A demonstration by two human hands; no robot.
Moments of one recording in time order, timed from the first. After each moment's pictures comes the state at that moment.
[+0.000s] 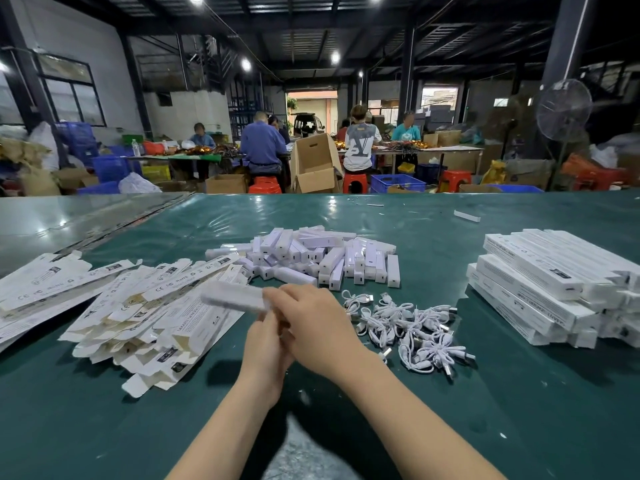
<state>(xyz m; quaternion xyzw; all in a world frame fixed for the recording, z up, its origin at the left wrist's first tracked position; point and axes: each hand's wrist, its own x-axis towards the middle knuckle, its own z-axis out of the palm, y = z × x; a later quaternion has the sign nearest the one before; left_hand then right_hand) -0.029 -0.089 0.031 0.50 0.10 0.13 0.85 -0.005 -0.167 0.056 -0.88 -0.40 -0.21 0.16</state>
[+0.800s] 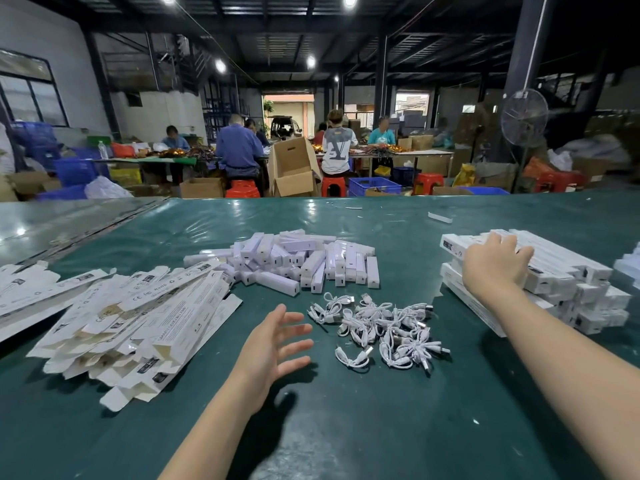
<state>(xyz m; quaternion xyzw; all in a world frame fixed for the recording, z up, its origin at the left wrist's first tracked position) -0.032 -0.088 0.036 0.61 0.08 0.01 0.79 0.084 -0.372 0.092 -0.96 0.18 -0.20 -0.10</state>
